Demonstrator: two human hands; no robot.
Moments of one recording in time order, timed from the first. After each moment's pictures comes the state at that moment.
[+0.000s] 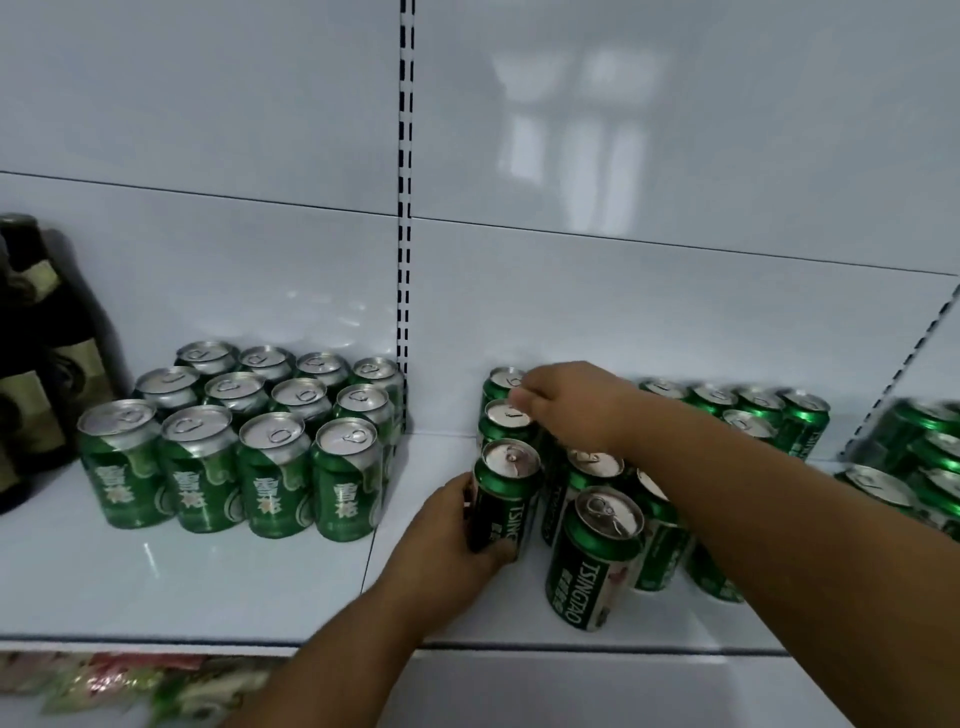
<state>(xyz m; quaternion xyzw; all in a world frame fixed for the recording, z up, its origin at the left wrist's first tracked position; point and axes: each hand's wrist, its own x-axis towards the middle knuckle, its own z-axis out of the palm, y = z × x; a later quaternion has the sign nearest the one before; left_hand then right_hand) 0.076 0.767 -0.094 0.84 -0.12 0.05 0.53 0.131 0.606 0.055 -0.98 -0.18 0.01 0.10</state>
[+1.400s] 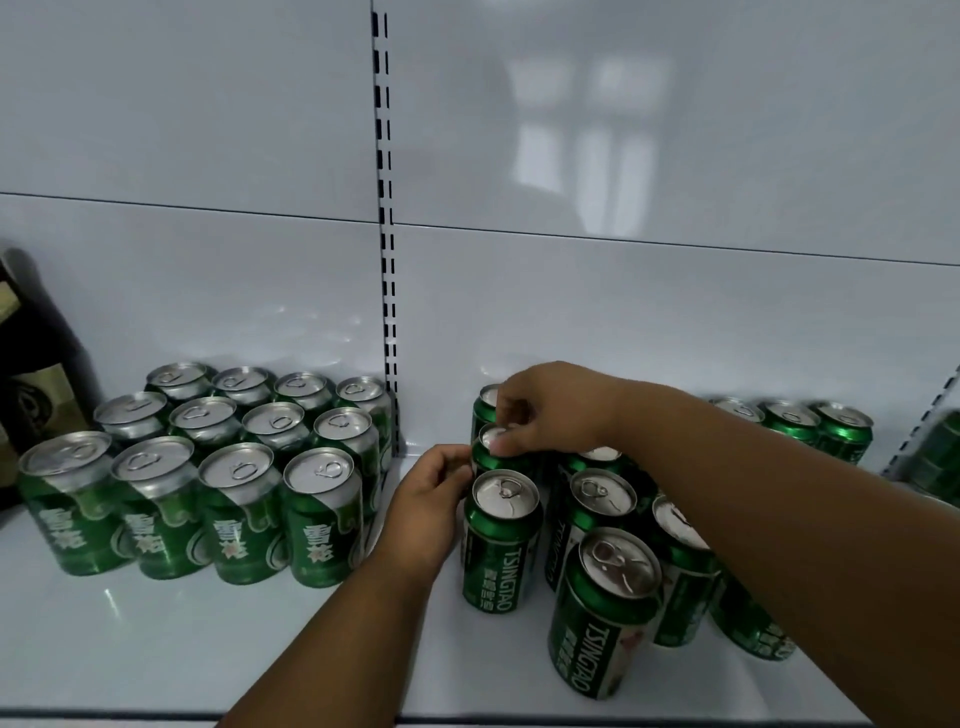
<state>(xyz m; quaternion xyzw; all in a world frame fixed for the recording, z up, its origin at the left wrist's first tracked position) 0.167 0.754 -0.102 0.57 -0.02 0.04 0.82 0.187 0.603 0.051 -0.96 -0.26 0.03 0.09</state>
